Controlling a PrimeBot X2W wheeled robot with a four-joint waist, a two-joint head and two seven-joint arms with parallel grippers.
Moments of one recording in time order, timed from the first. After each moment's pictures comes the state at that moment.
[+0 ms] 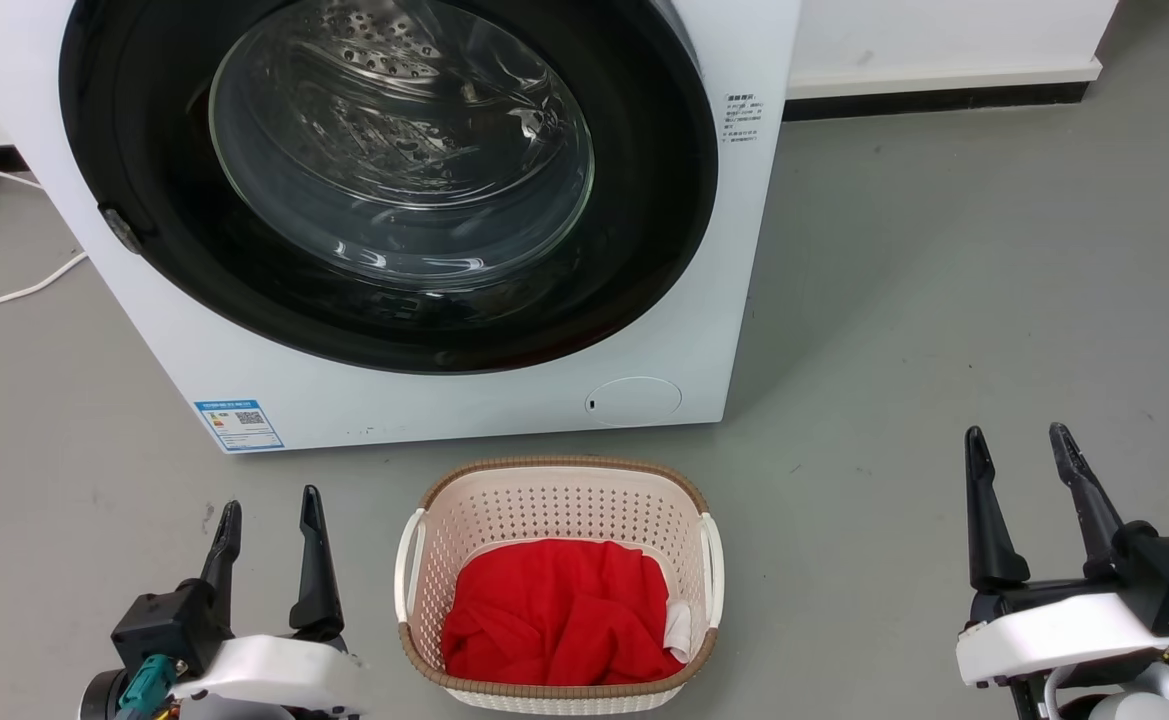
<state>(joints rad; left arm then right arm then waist) 0.01 0.05 0.05 0.11 -0.24 -0.01 -0.22 -0.02 -0.05 -0.05 0.04 0.10 0.13 -0.21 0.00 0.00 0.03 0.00</state>
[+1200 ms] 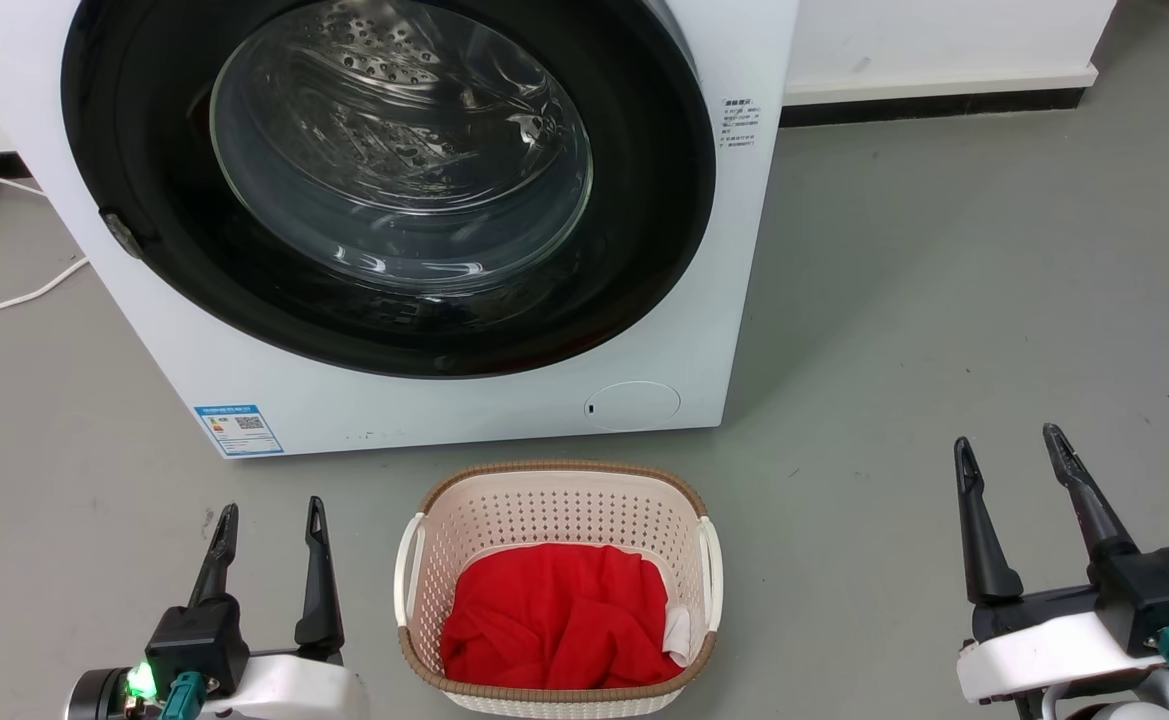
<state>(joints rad) 0.03 0.05 0.06 0.11 -0.05 0.00 -0.26 0.00 -0.05 -0.06 0.03 -0.06 0.13 -0.26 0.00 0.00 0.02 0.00</state>
